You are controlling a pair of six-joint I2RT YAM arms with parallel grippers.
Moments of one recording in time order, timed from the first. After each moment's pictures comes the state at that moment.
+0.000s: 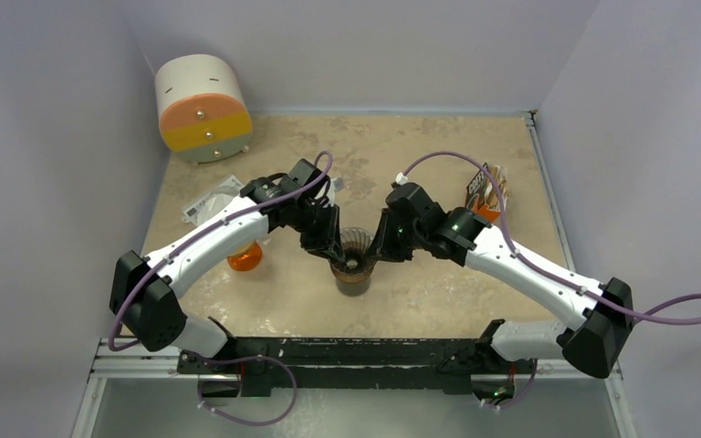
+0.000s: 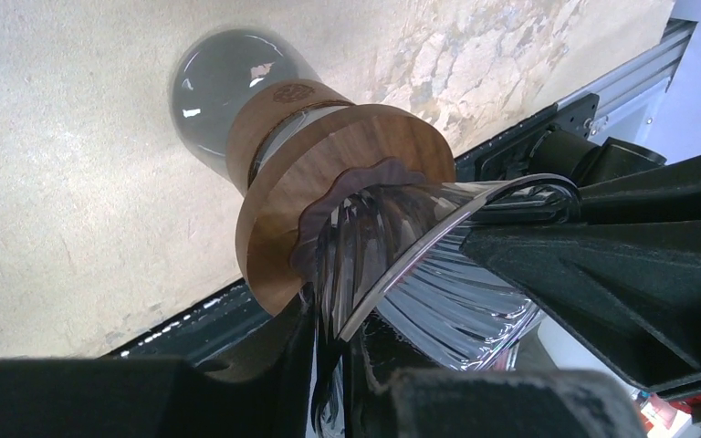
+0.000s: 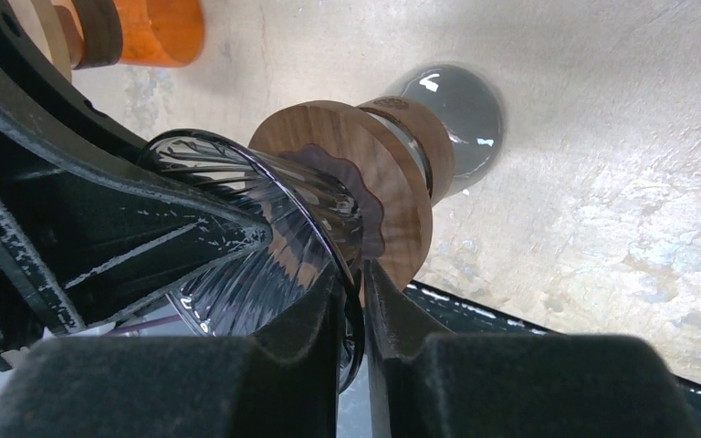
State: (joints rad) left arm -0.68 1.46 1.26 -0.89 0.40 -0.65; right arm 0.85 1.26 1.11 -0.75 -0.05 0.98
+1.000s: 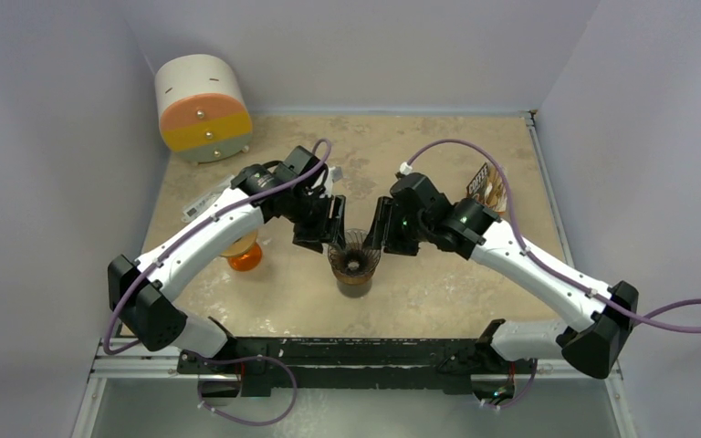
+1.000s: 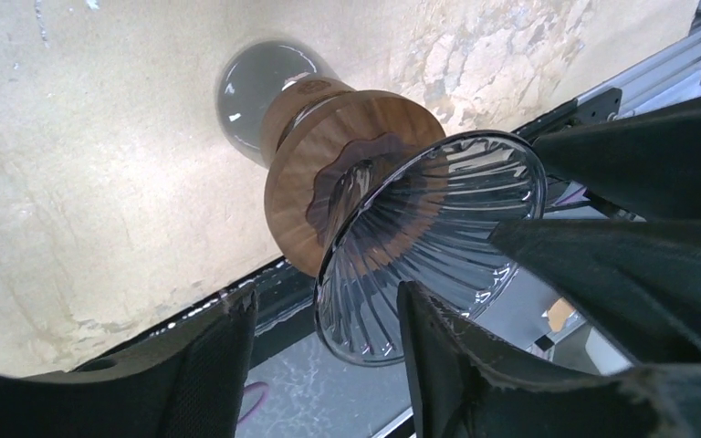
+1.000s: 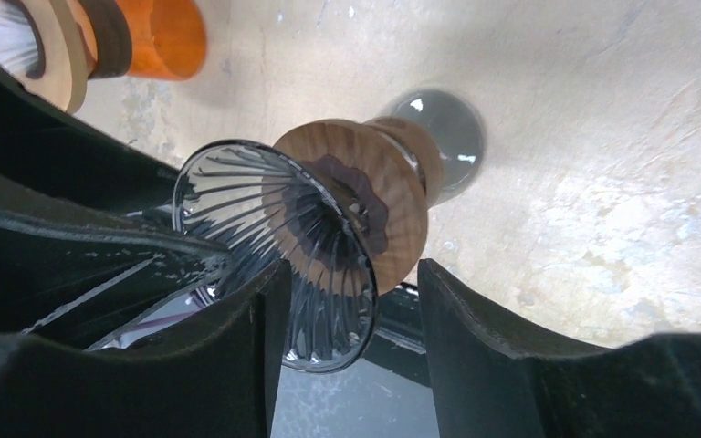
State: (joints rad) left arm -0.68 1.46 1.41 -1.05 0.33 -0.57; right arm 0.84 1.27 1.22 -0.85 -0.01 0.93
